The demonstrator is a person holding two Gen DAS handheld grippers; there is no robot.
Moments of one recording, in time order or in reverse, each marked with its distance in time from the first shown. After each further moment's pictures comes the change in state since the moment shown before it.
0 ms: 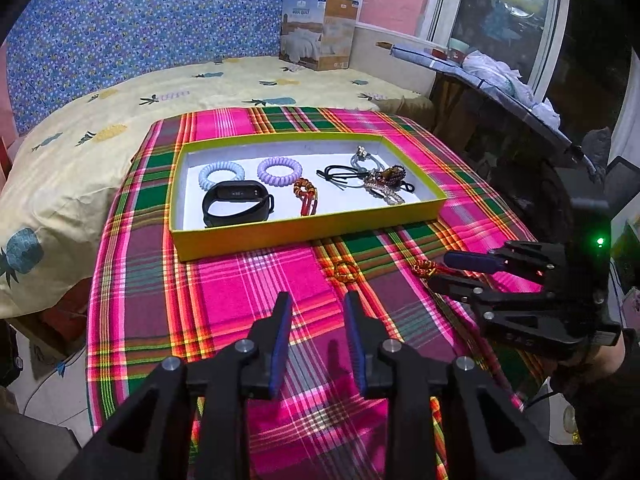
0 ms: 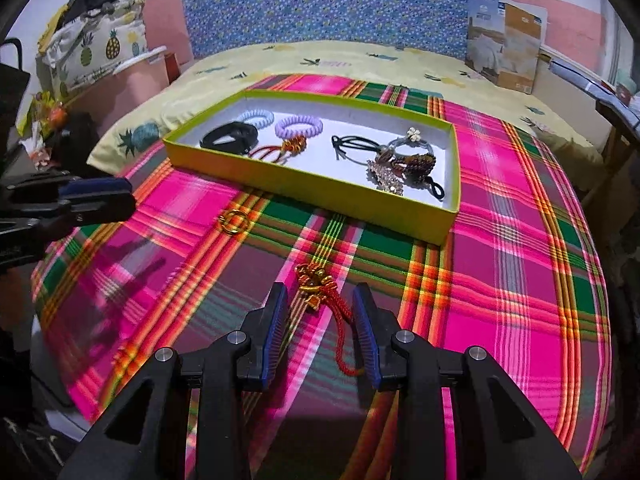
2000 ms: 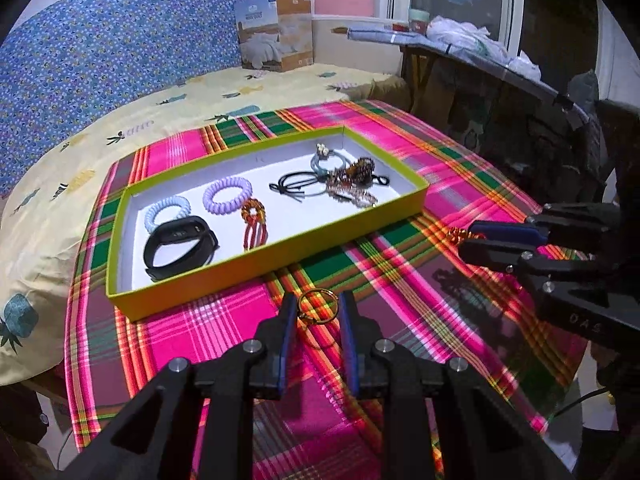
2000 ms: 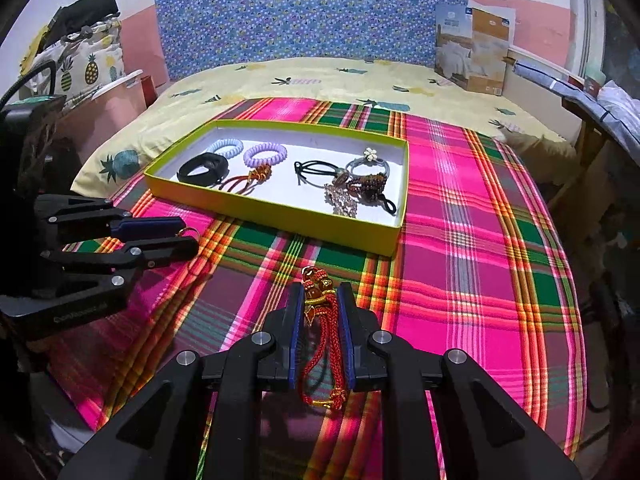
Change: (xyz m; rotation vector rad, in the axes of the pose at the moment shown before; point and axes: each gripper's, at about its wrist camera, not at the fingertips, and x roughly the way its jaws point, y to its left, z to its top) left arm 0.030 -0.042 0.017 0.185 -0.007 0.014; right arm -0.036 -0.016 0.006 0.082 -0.072 -0.071
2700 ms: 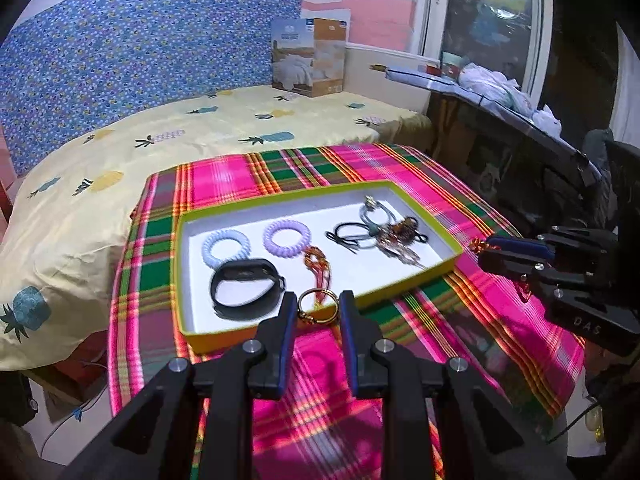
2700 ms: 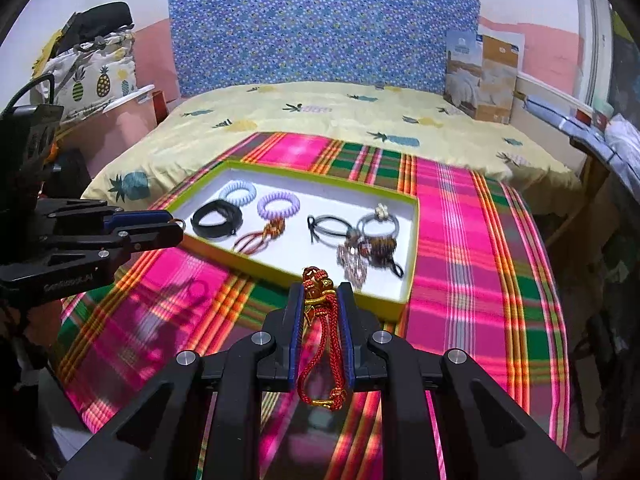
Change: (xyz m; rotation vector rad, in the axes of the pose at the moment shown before) left arm -0.022 0.055 0.026 -0.109 -0.084 0.021; right arm -0.006 0.007 0.045 -0.047 -0.080 0.018
